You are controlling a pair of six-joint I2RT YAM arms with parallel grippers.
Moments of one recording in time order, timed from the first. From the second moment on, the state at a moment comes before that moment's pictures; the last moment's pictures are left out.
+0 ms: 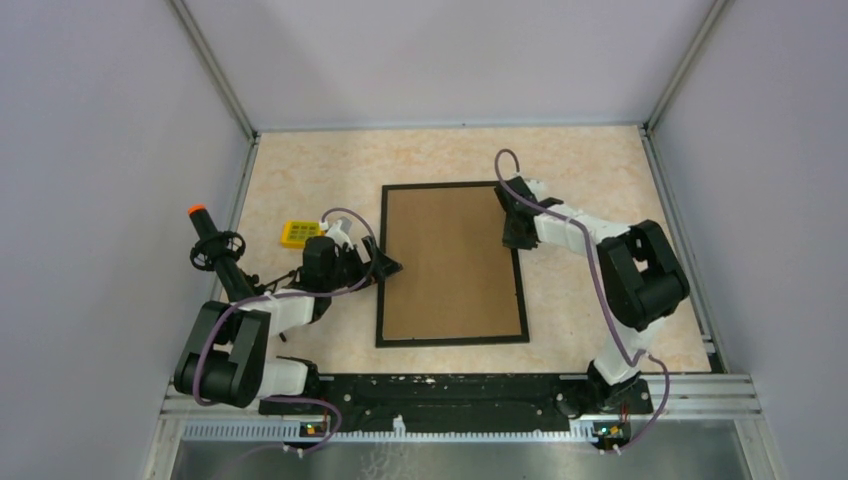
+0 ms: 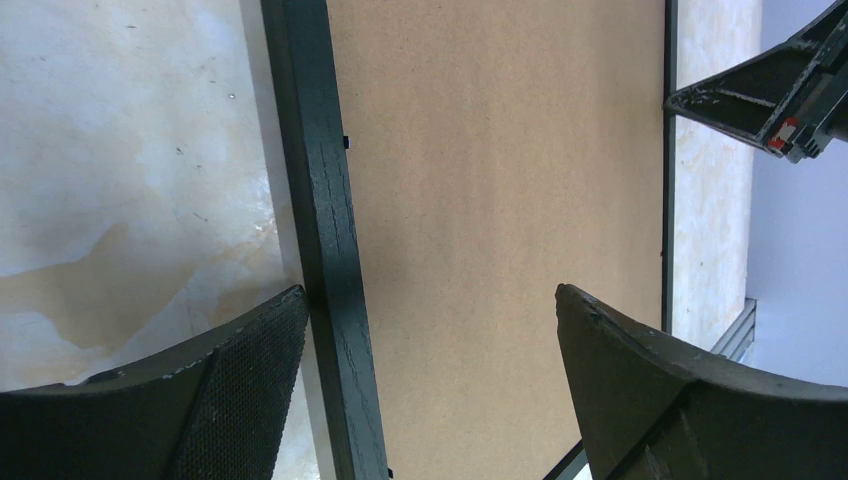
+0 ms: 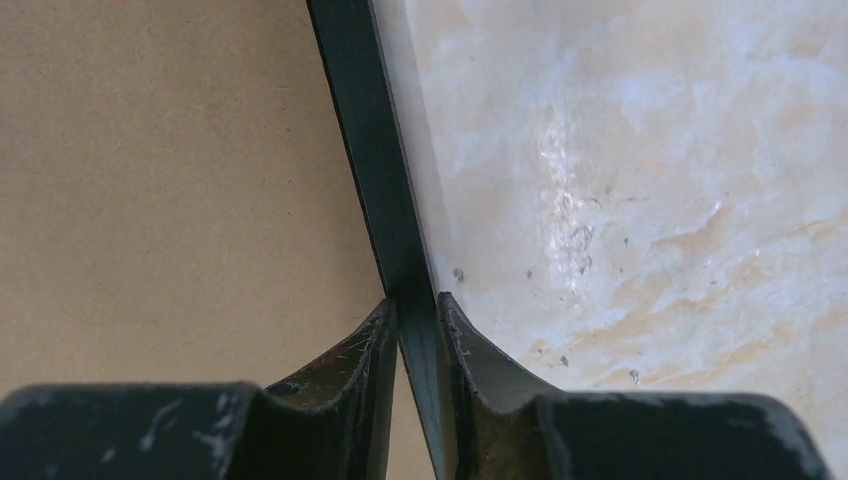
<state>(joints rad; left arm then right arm) -0.22 1.33 0.34 0.41 0.46 -0.68 0.47 1.77 1.08 -0.43 0.25 0.60</state>
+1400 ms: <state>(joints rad) -0.22 1.34 0.35 0.40 0.49 -0.67 0.15 2.13 1.59 -0.61 -0.37 0.26</state>
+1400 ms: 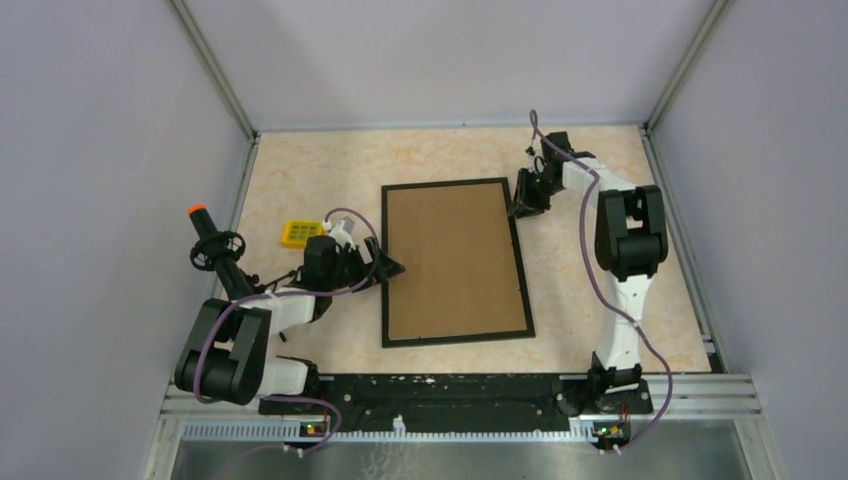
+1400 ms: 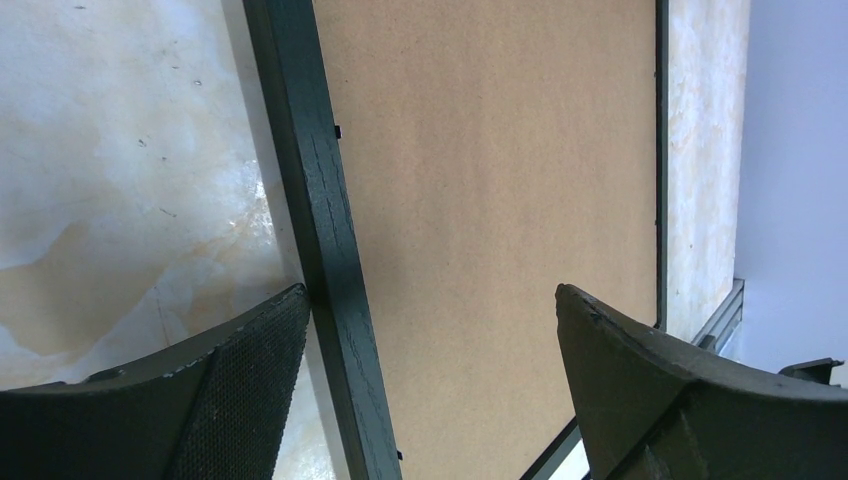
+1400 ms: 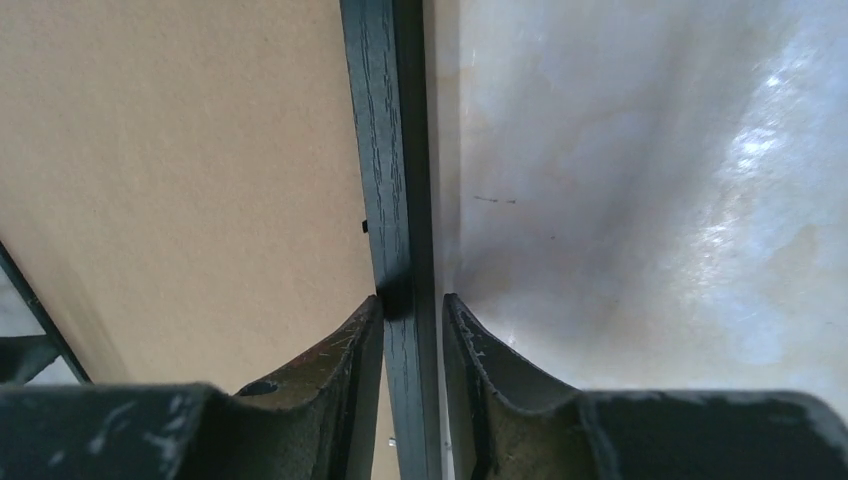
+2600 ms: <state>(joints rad) -0.22 1.35 0.36 0.40 0.50 -0.67 0.12 2.23 1.69 -0.54 -0.49 0.26</state>
